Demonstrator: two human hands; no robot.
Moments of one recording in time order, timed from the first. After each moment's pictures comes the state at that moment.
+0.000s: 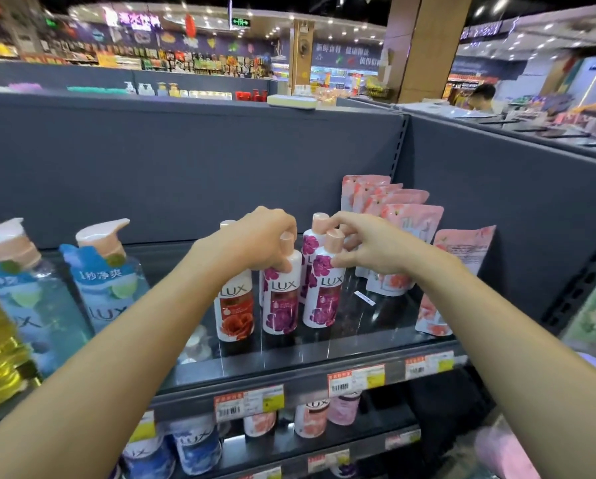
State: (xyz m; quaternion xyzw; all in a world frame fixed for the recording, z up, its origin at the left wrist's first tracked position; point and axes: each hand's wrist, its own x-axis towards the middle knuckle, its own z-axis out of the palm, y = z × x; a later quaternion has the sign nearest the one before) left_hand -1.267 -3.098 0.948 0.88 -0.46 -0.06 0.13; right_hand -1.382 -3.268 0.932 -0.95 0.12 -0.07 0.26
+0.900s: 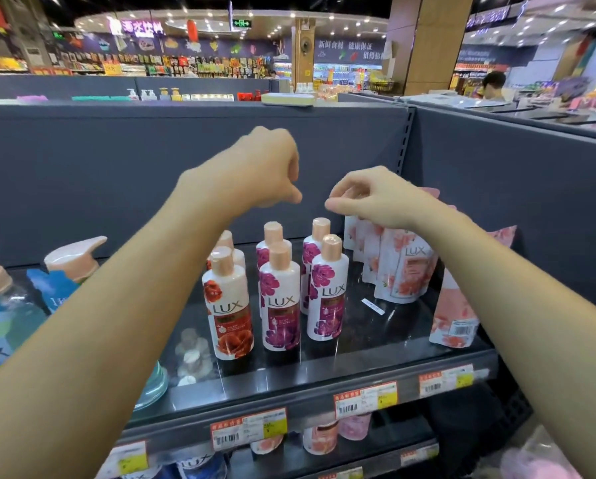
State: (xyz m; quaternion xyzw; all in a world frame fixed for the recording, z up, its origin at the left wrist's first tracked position) left_hand -1.254 -3.124 1.020 0.88 -0.45 0.07 0.14; right_hand -1.350 -3.302 0.970 -0.94 0.14 -0.15 0.27
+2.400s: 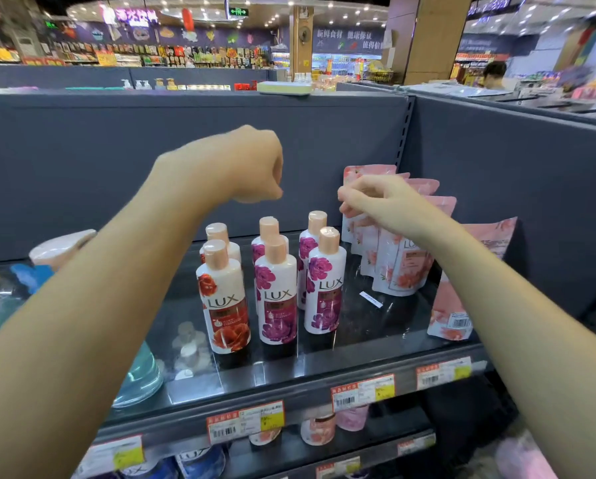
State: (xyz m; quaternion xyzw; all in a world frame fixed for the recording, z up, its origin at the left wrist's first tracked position) left_hand -1.247 -3.116 1.019 0.89 -0.45 0.06 0.03; right_hand -1.361 -3.310 0.939 -0.88 0.15 -0.19 0.41
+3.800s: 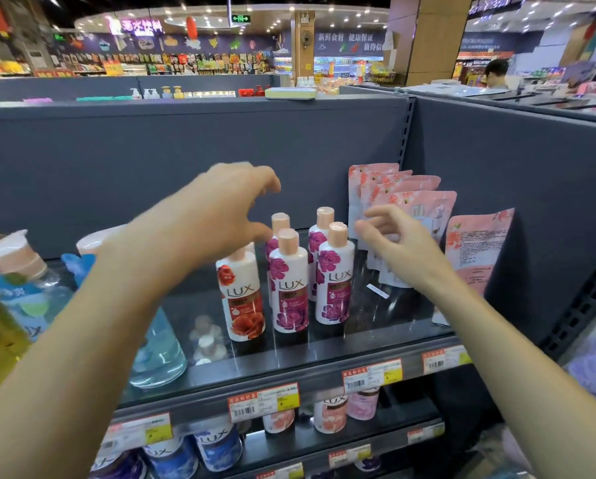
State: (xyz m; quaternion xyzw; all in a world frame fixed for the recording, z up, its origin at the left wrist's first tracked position) left_hand -1.290 -3.047 0.996 0.87 -0.47 0.08 0.10; right_hand -1.404 -3.273 0.893 -0.85 0.19 -0.29 0.38
